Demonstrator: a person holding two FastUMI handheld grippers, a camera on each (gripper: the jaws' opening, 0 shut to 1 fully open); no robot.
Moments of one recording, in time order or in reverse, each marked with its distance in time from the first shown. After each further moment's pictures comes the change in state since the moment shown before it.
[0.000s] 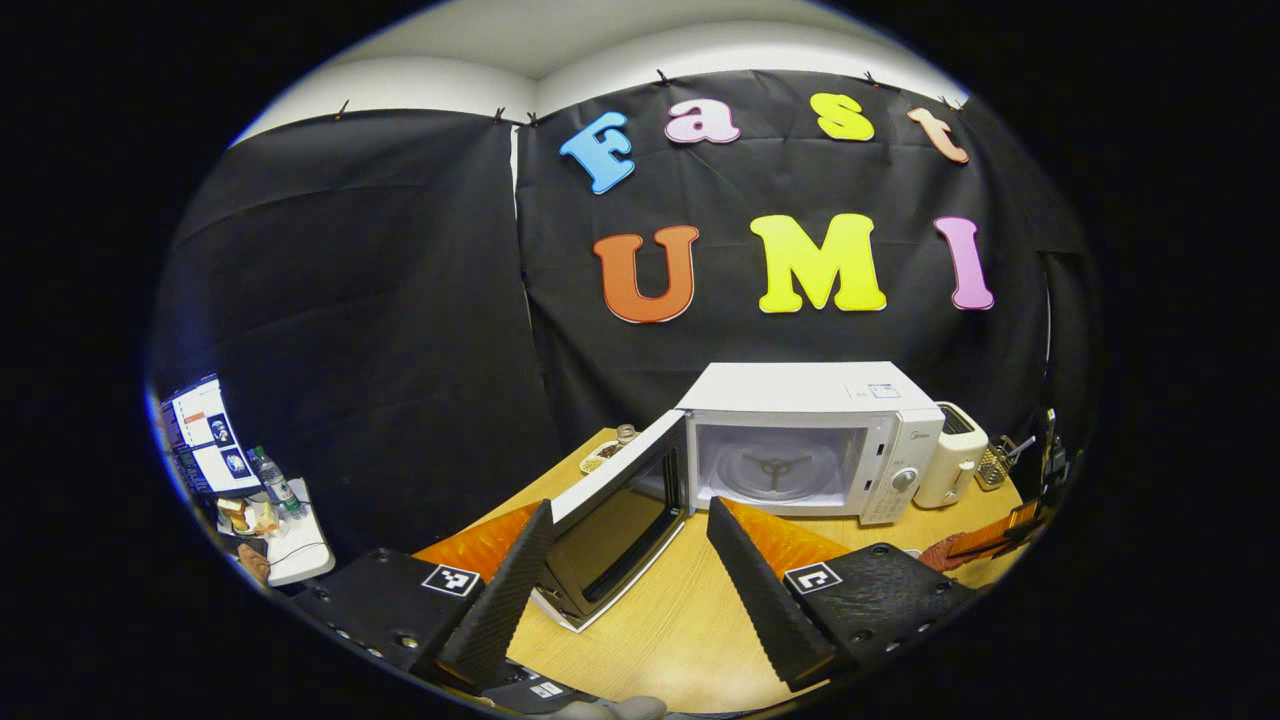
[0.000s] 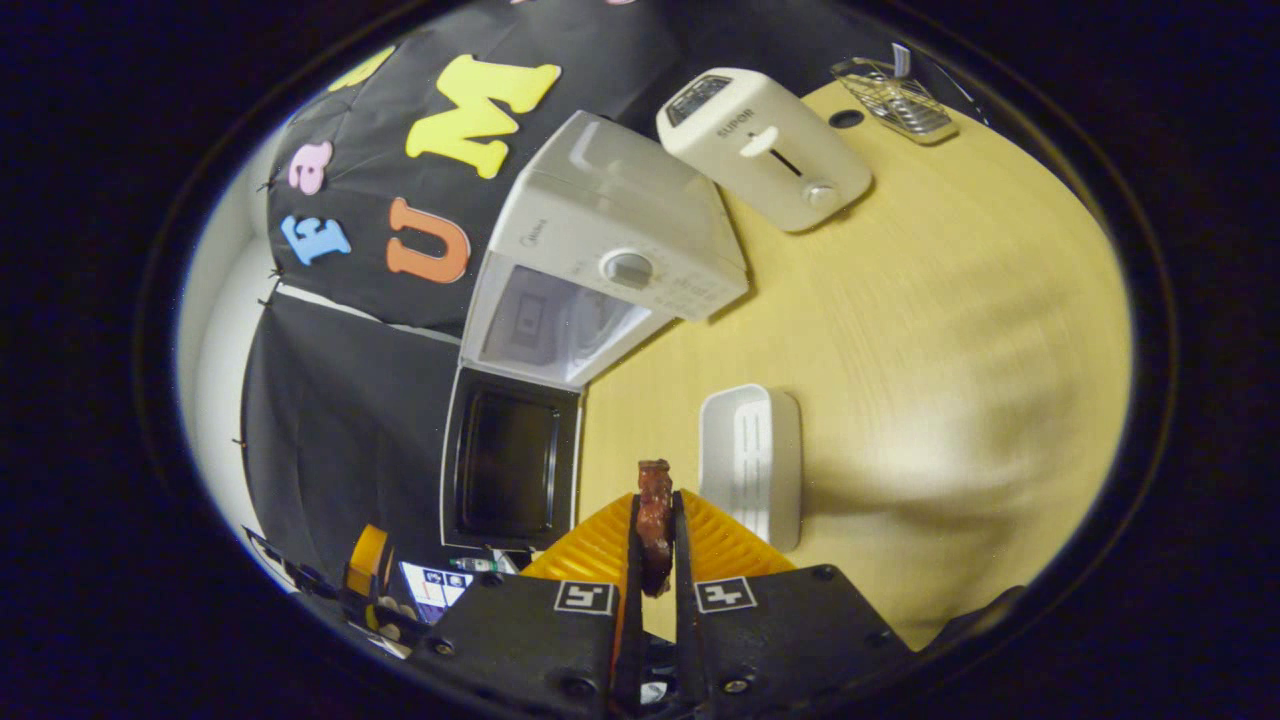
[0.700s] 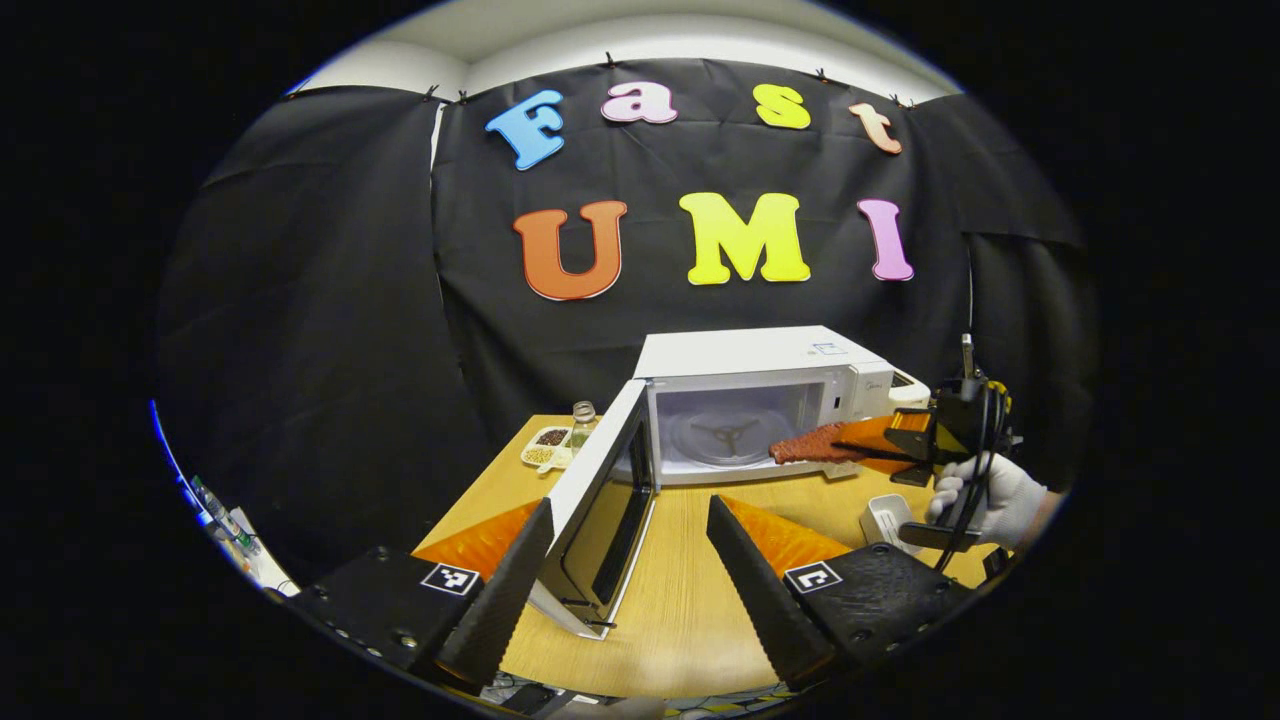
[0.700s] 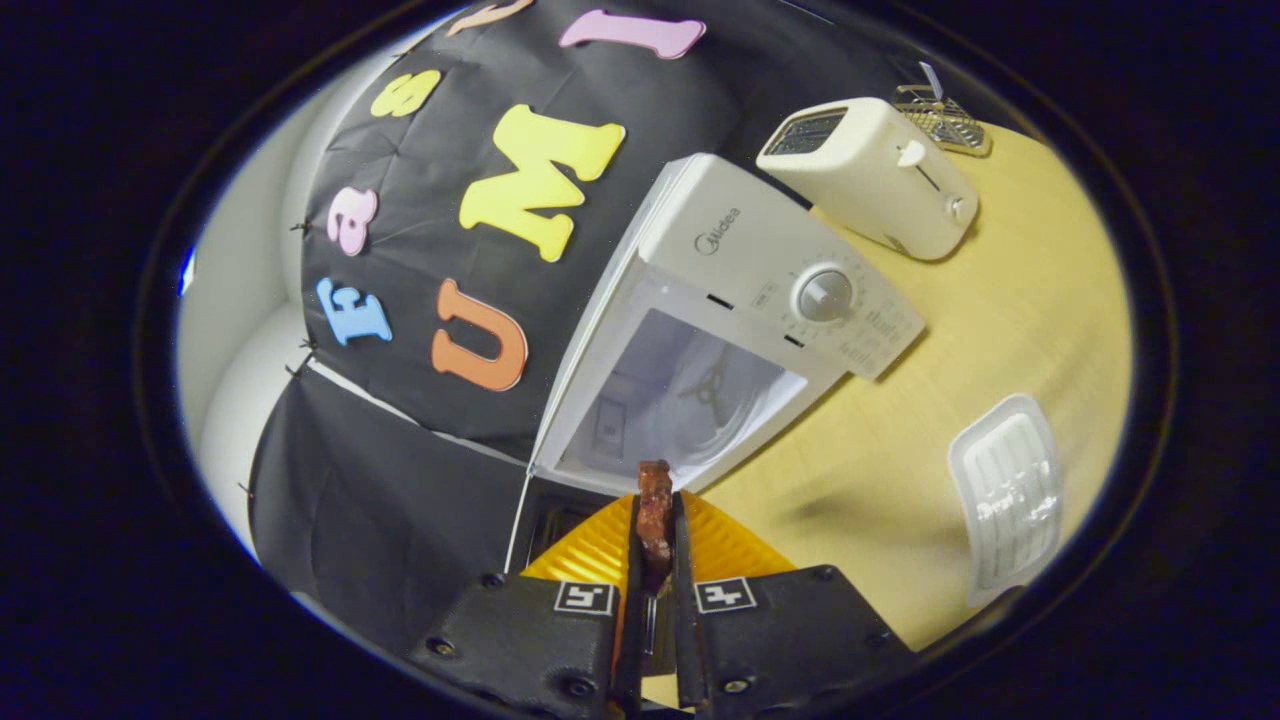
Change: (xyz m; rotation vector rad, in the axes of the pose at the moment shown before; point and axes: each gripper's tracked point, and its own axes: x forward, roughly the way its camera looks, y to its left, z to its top) left arm 0.029 0.043 -0.035 0.081 0.039 -0.306; right arm 0.149 0.121 0.038 0.089 -0.466 0.111
